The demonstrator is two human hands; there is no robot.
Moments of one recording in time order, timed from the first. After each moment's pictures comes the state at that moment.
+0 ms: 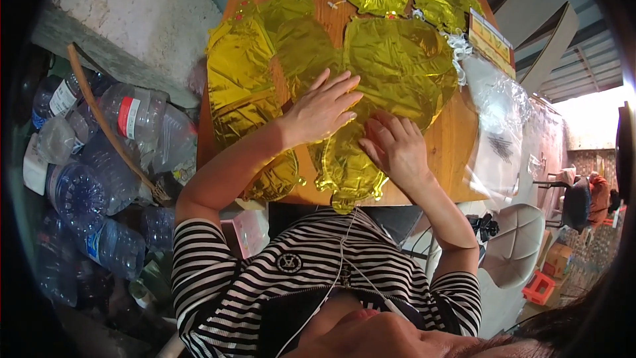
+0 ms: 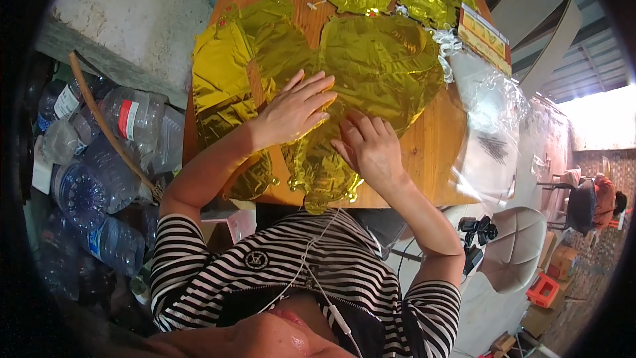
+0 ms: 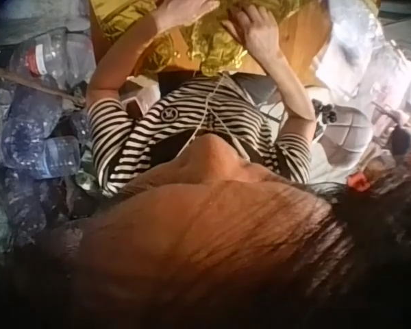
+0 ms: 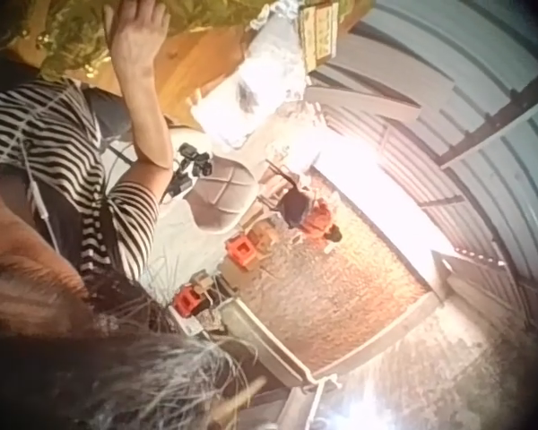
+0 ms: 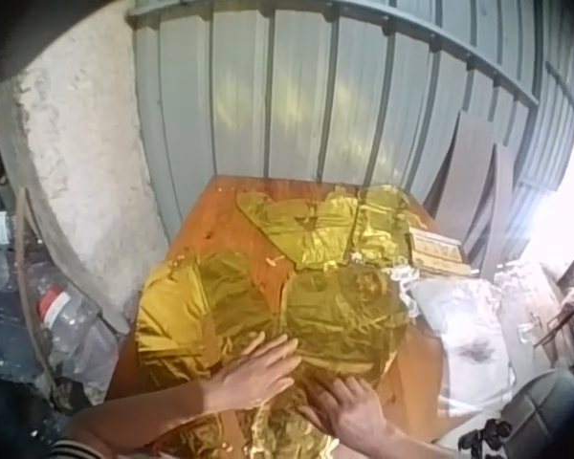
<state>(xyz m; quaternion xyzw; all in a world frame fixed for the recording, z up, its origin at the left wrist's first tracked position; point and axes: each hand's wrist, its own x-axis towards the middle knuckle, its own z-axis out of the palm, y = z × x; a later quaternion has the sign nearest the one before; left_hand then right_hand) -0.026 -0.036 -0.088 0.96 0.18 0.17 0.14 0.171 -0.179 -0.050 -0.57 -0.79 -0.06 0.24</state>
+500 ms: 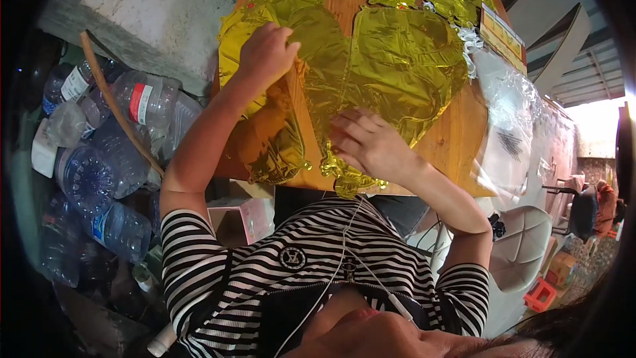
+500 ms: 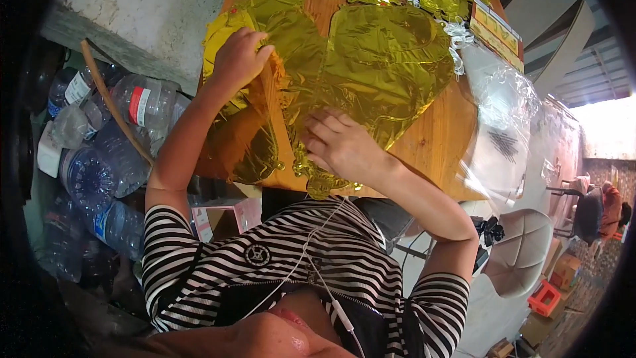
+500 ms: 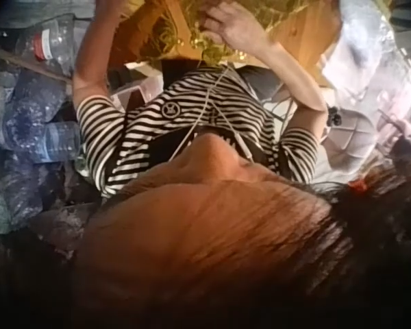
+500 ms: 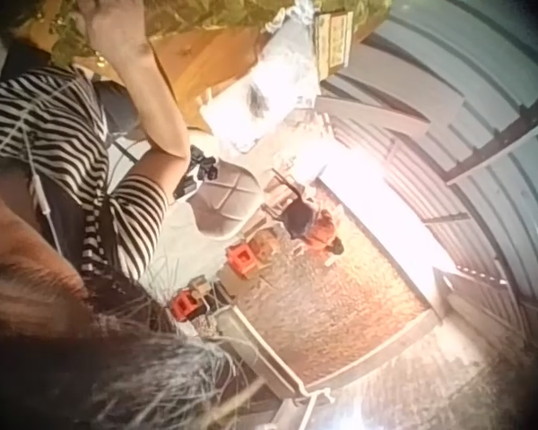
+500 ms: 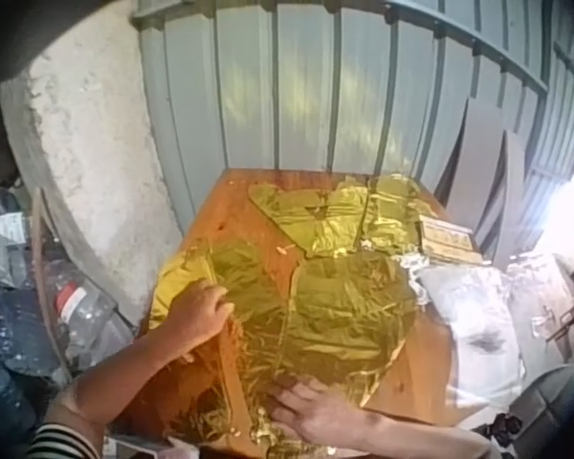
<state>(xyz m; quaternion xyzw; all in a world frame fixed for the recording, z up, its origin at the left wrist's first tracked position) -0.088 0.035 -0.053 0.86 0.46 0.22 0.01 0.140 -0.169 -0.048 -0.38 -0.89 0.04 0.23</state>
